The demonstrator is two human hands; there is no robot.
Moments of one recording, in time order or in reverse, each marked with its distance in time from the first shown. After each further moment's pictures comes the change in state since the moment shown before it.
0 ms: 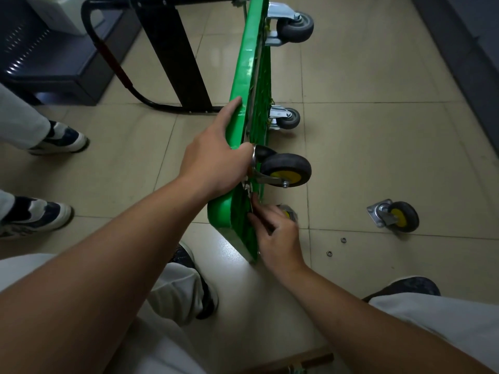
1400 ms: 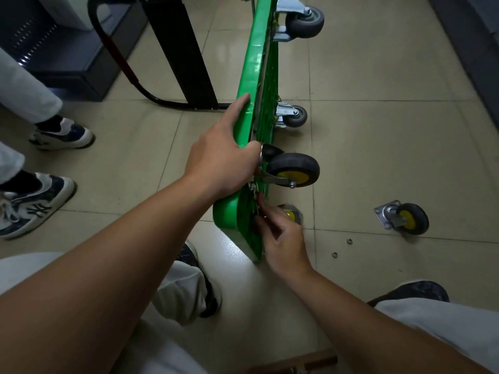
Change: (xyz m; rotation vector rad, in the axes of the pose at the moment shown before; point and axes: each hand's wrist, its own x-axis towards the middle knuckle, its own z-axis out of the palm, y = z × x) left_hand 0.000 0.003 0.001 0.010 -0.005 -0.020; right_hand -0.002 -0.002 -0.004 0.102 -0.084 0.077
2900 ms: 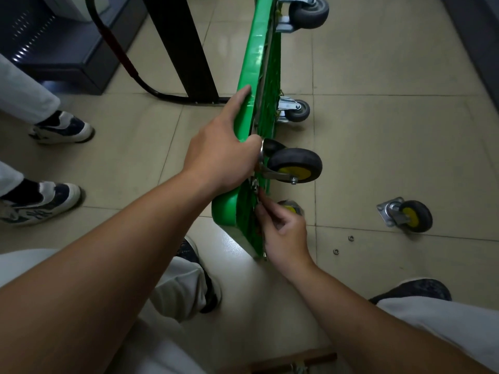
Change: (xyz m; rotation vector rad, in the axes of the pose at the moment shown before) left_hand 0.001 0.000 0.000 0.000 -0.002 -0.002; right_hand 0.006 -0.011 0.007 0.376 0.053 0.227
